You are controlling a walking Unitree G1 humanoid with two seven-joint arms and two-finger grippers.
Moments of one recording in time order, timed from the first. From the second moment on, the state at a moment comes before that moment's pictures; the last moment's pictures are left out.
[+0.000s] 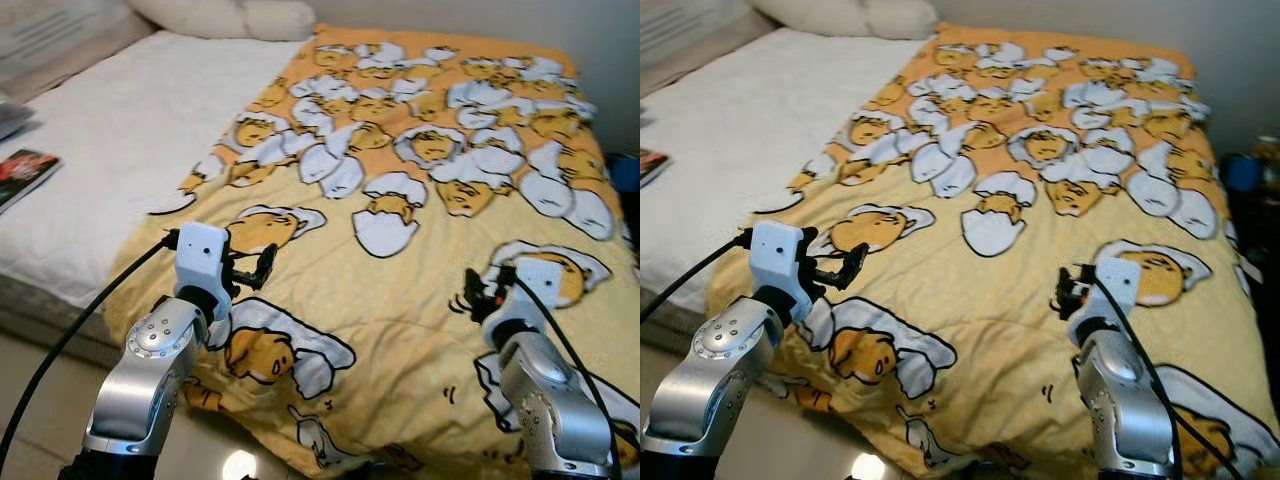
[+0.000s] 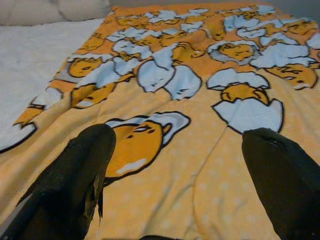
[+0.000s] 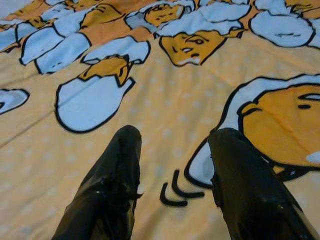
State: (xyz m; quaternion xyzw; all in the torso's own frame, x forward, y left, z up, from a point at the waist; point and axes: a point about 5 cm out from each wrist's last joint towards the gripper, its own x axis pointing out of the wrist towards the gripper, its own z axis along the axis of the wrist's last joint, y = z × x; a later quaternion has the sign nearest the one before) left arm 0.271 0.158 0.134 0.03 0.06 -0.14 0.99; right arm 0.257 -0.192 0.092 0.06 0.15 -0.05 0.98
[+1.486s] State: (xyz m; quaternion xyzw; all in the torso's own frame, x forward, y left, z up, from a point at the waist) left arm 0.270 0.143 0.121 0.02 0.08 -0.15 0.98; right arm 0.248 -0.193 0.085 0.04 0.20 -0.04 0.98
